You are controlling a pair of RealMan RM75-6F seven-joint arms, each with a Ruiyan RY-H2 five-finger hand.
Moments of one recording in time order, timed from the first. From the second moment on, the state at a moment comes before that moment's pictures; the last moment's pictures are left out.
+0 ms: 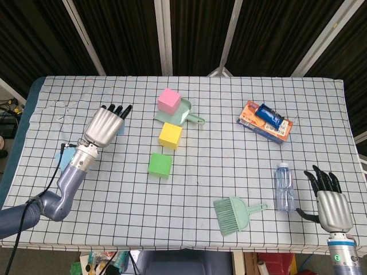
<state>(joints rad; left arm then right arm) -0.90 -1.47 -0.08 -1.22 1.22 1.17 0.61 0.08 -1.15 0.07 -1.74 -1.39 1.42 -0.18</state>
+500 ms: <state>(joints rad) -0.91 -1.68 -0.17 -0.98 1.17 1.04 0.50 0.09 -1.15 0.07 -1.73 -1.37 1.41 -0.17</state>
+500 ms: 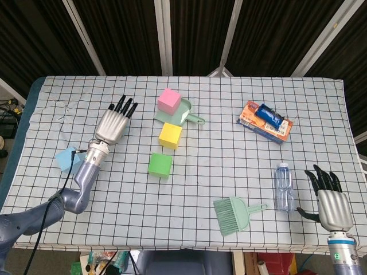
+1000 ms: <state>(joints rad) -0.74 -1.41 -0.16 -1.61 1.21 1.27 0.56 0.08 -1.15 0.07 -1.73 -1.39 1.42 -0.19</state>
